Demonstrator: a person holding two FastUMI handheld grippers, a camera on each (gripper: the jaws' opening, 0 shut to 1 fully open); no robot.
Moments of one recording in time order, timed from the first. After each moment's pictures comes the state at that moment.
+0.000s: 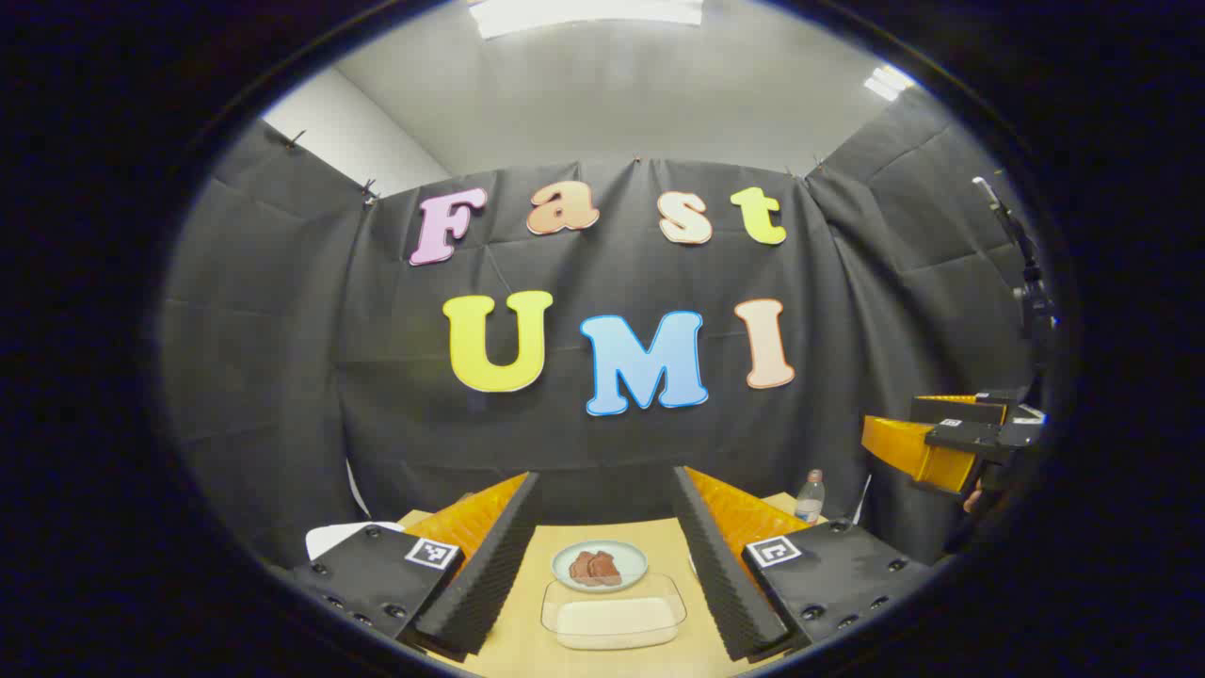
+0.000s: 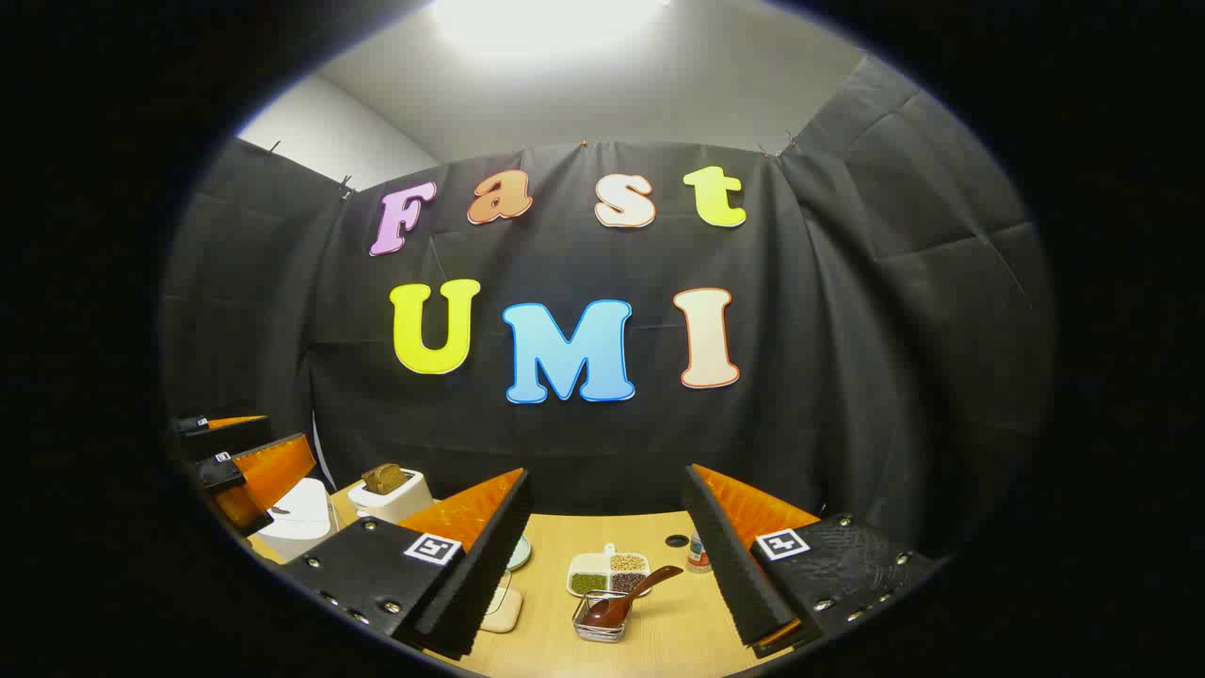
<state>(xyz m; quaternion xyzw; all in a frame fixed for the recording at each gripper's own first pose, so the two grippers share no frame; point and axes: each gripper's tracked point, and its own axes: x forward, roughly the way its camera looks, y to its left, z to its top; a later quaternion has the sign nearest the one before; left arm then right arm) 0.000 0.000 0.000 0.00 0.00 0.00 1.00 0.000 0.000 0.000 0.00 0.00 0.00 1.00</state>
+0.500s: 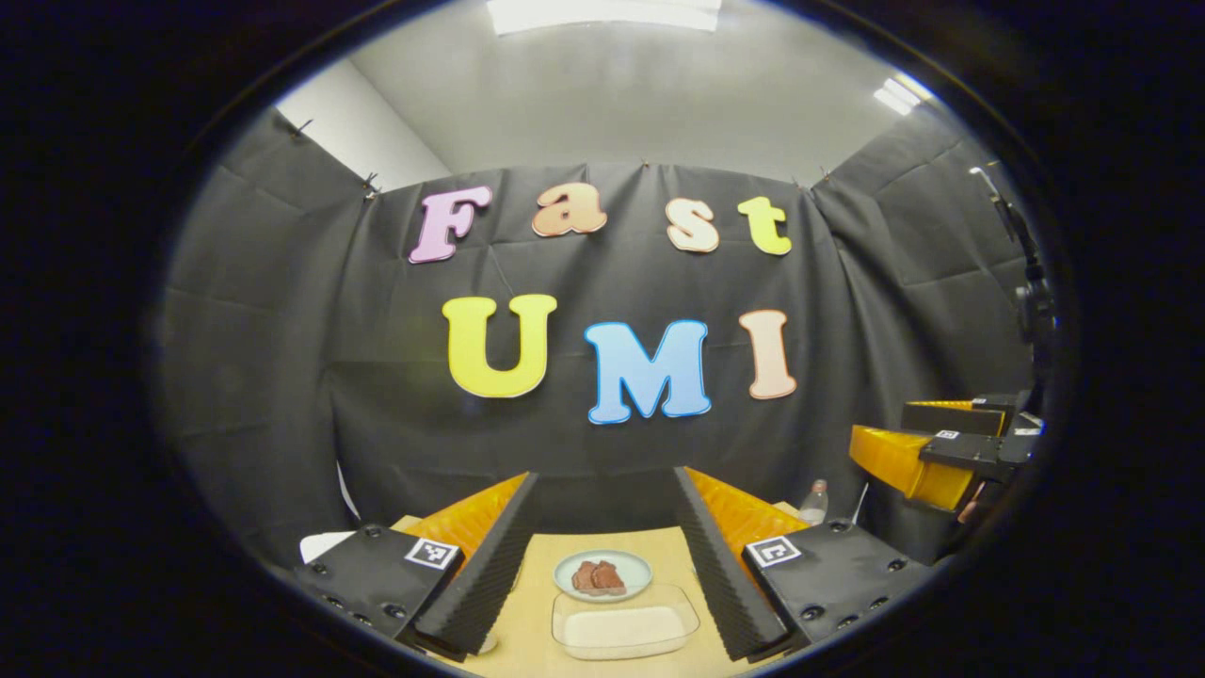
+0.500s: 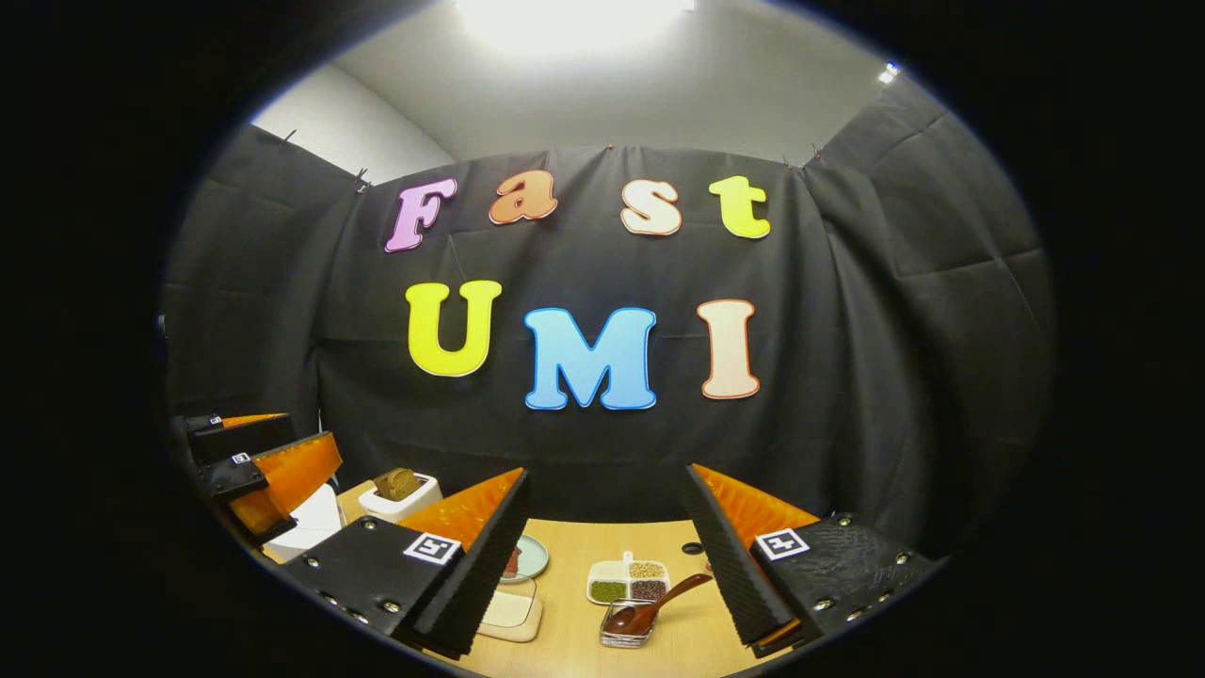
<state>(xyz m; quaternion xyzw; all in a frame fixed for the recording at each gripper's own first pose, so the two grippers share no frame) 0.016 0.039 0.005 -0.01 -0.01 -0.01 1.00 0.007 0.057 0.016 -0.01 -0.01 0.02 1.00</state>
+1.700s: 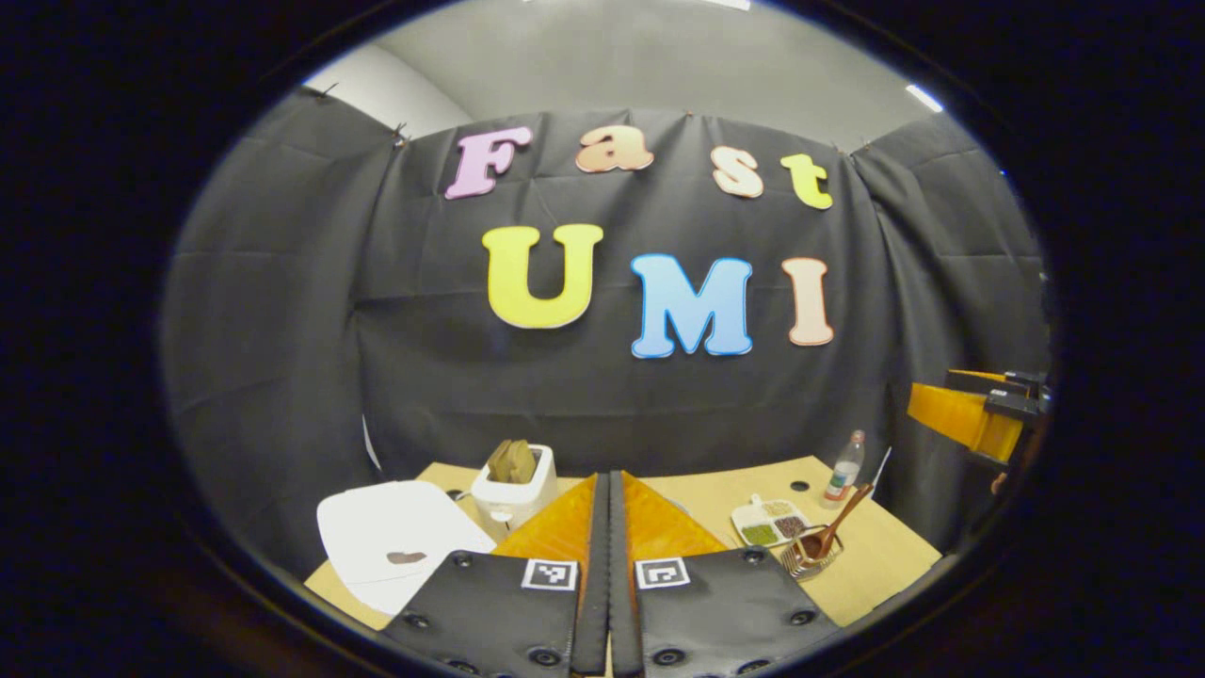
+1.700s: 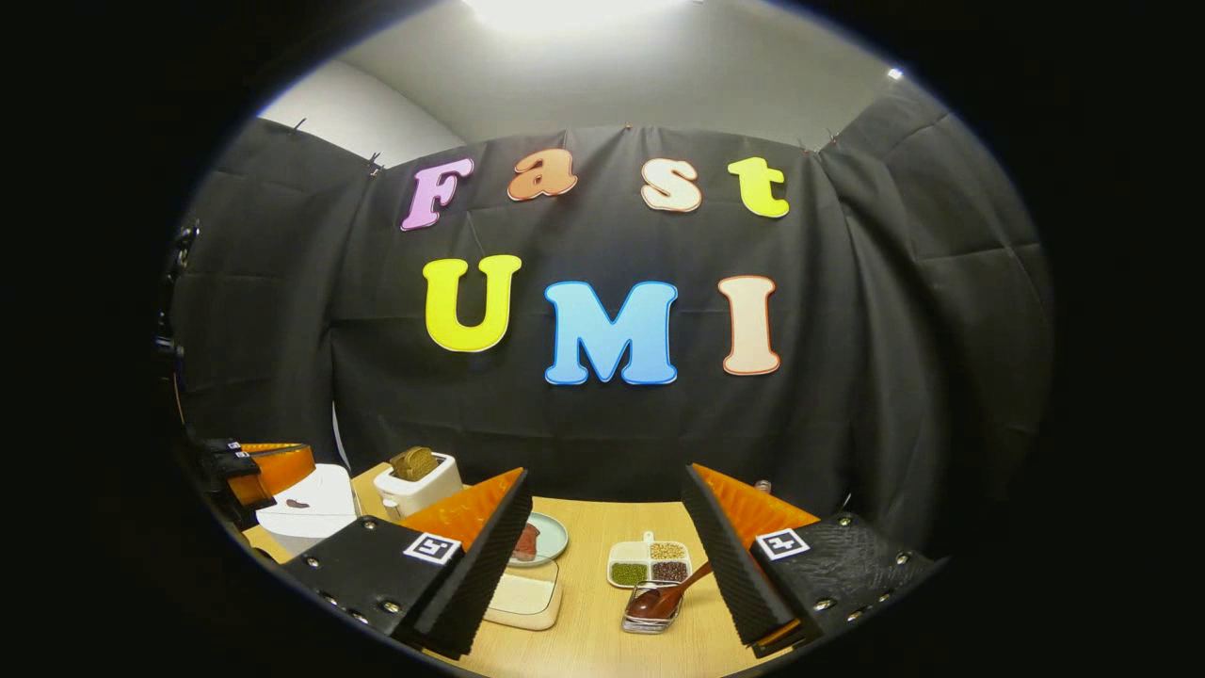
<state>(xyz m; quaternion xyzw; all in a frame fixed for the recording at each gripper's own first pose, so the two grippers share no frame) 0.008 0.125 -0.095 -0.04 0.11 0.03 0.99 0.003 0.081 -0.019 -0.01 0.02 0.03 1.00</state>
